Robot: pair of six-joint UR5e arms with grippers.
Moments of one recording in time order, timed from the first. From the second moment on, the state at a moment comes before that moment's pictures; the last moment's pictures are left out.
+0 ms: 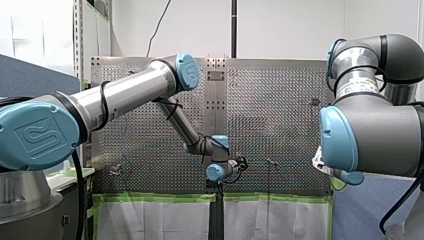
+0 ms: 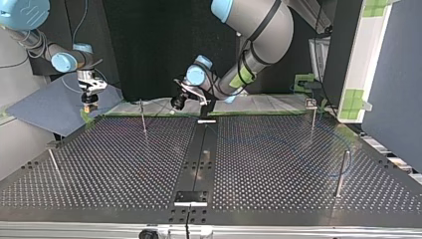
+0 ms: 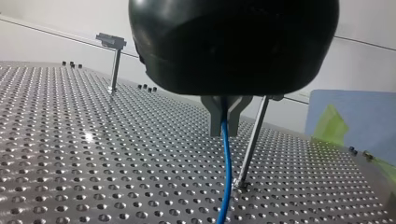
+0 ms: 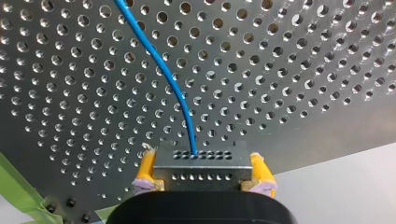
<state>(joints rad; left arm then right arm) -0.62 -2.70 -1.22 -2.35 -1.56 -1.95 1.46 -0.57 1.53 -0.92 1.17 1.92</state>
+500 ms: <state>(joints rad) -0.61 -2.70 -1.22 -2.36 -1.55 -1.97 1.47 -0.57 1.47 -0.88 1.17 1.92</state>
